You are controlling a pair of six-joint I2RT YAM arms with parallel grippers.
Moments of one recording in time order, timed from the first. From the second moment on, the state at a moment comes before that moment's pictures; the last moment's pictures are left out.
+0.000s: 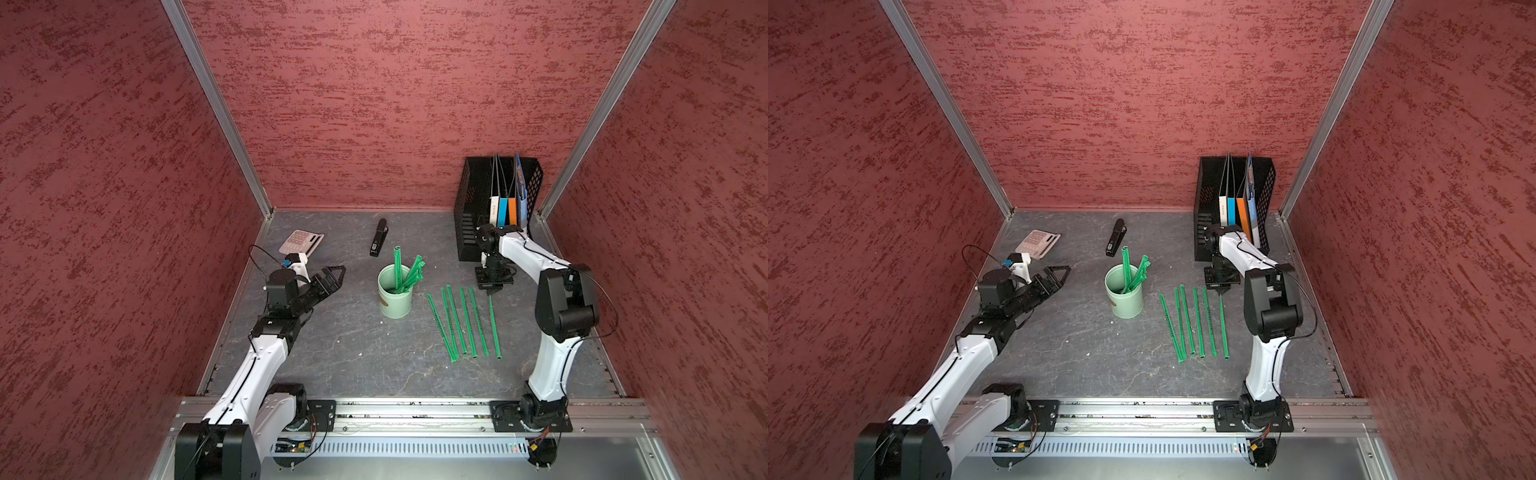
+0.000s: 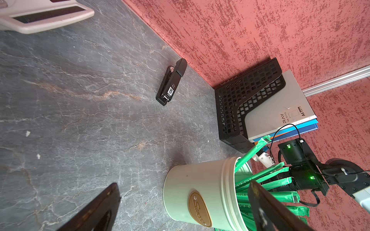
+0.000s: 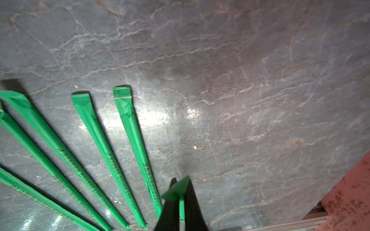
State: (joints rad) left arm -0.01 0.94 0.51 0.01 0.45 -0.74; right arm 0.16 1.96 1.52 -1.22 0.08 0.22
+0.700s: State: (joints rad) left arm -0.01 0.94 0.51 -0.03 0.44 -0.73; right arm 0.14 2.06 1.57 -1.19 0.07 0.21
